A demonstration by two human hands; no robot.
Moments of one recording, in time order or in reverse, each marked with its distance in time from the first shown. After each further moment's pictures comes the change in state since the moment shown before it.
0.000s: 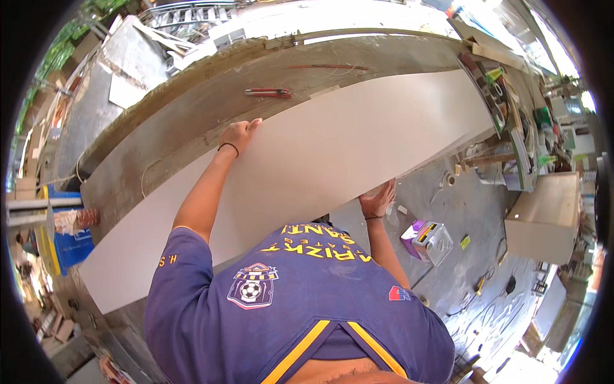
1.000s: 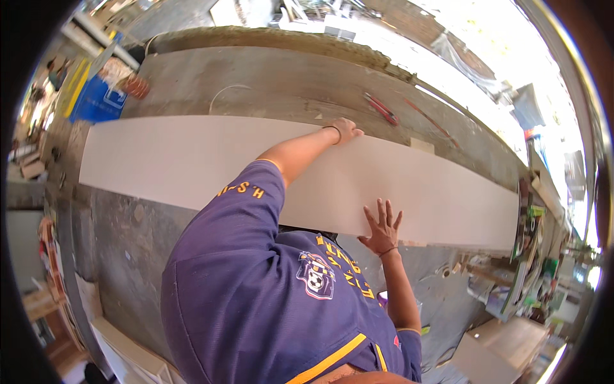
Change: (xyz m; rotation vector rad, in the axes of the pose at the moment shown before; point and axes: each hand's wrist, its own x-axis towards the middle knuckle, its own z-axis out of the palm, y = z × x) left_hand 0.020 -0.022 0.058 -0.173 0.066 0.102; right_hand 0.000 -0.129 -0.049 -0.258 -0.754 -1.013
